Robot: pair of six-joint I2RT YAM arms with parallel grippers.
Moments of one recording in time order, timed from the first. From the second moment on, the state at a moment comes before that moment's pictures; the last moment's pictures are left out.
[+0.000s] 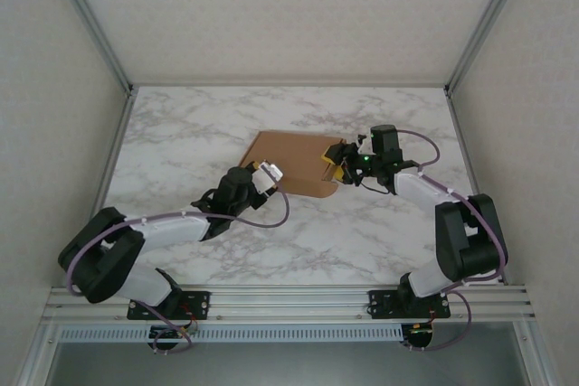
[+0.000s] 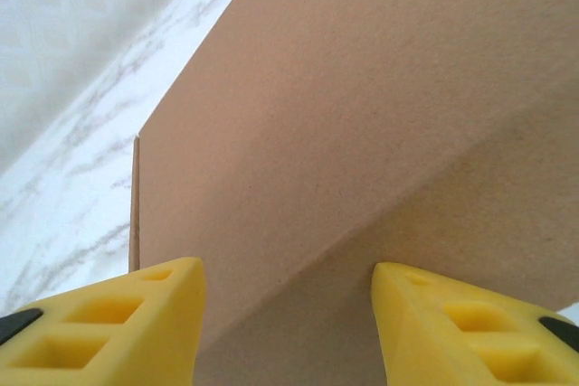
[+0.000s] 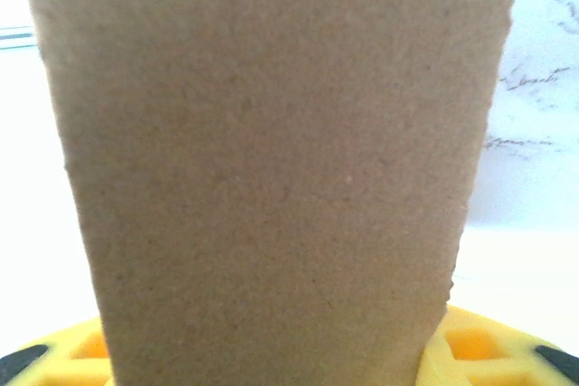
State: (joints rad) left arm -0.69 1.40 0.57 0.38 -0.19 0.40; right arm 0.29 1.52 0.85 -0.04 -0.71 1.11
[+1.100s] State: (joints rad) left arm -0.72 1.39 0.61 0.34 -0.07 0.57; right arm 0.30 1.43 0.81 -0.03 -0.72 1.24
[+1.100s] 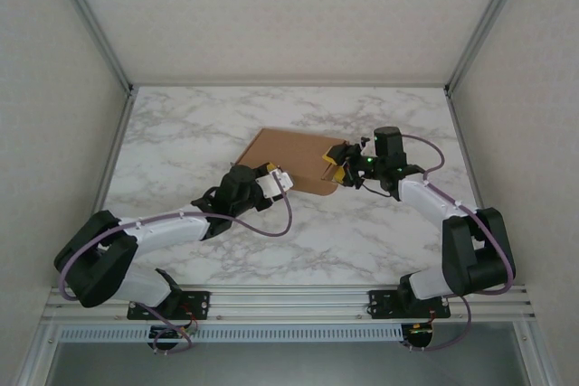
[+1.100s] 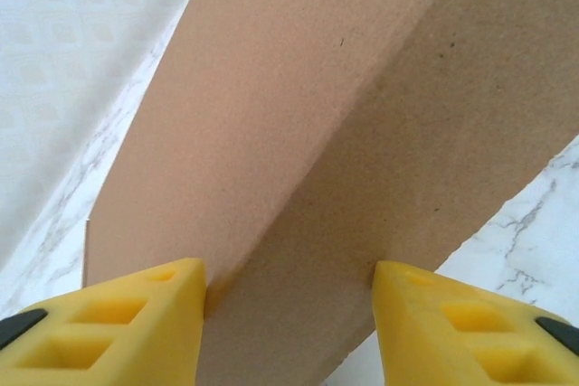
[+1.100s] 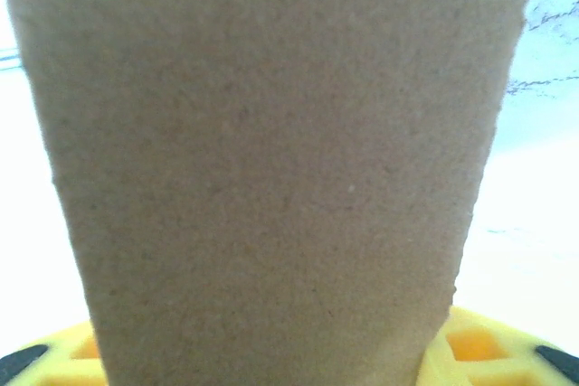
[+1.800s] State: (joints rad) left arm -0.78 1.41 0.58 0.47 -0.18 0.65; right arm 0.30 1.39 0.81 -0.02 -0.72 1.28
